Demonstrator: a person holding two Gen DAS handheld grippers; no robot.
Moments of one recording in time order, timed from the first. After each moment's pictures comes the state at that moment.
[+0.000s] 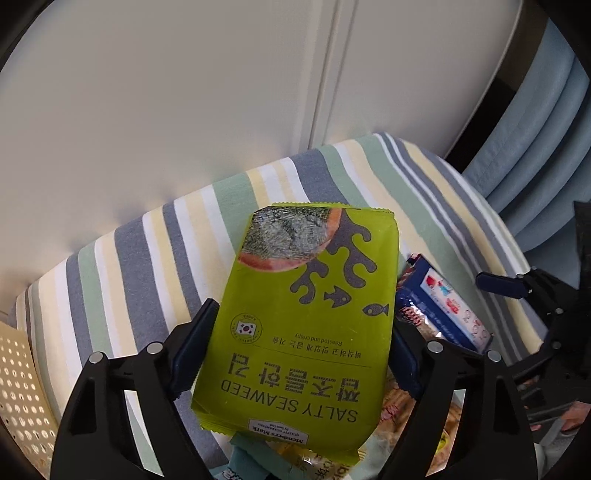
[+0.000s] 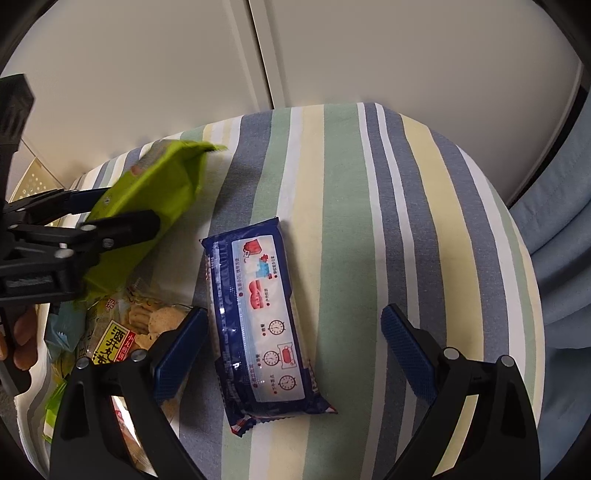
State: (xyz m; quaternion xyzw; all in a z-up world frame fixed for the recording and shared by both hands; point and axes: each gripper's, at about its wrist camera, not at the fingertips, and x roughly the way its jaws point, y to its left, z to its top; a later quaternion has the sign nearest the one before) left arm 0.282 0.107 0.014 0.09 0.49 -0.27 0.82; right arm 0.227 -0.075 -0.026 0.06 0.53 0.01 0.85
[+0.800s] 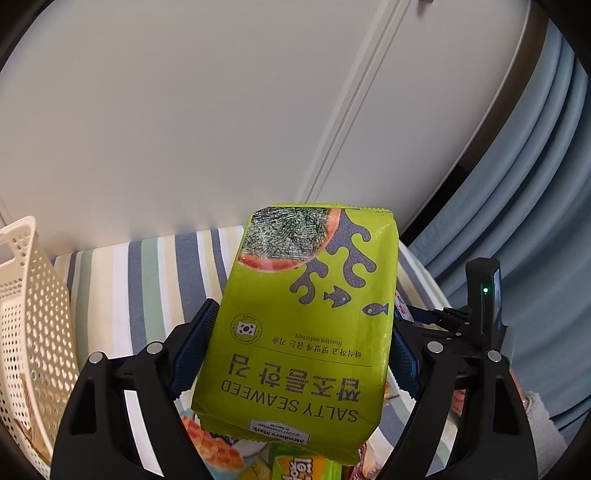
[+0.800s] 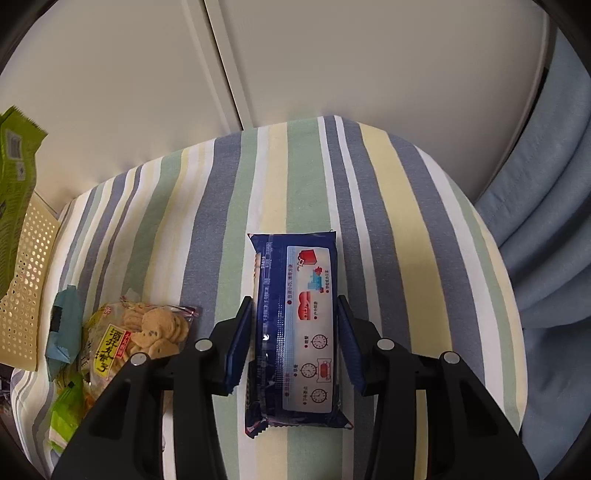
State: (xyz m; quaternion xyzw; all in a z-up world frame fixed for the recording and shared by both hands) left arm 0.212 0.198 0.107 -0.04 0.41 -0.28 0.86; right arm 0.219 -0.081 -0.016 0.08 0.50 -0.03 0.86
